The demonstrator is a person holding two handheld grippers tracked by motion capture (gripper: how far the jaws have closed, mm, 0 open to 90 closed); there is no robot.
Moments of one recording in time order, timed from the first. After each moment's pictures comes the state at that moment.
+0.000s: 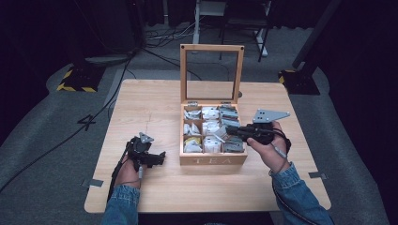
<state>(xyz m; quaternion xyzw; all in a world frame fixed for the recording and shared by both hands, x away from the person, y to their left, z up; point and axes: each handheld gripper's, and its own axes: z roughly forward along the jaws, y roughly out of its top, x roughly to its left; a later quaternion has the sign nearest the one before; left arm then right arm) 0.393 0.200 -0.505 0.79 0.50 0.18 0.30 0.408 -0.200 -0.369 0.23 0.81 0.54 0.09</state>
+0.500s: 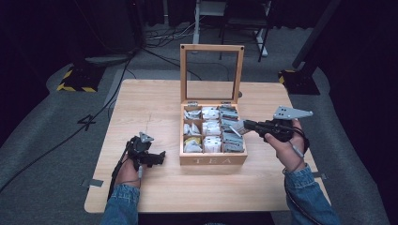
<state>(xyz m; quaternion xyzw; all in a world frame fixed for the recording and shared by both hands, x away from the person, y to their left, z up) 0.395 0.200 -0.505 0.79 0.50 0.18 0.31 0.408 -0.248 -0.358 0.28 0.78 0.54 0.13</state>
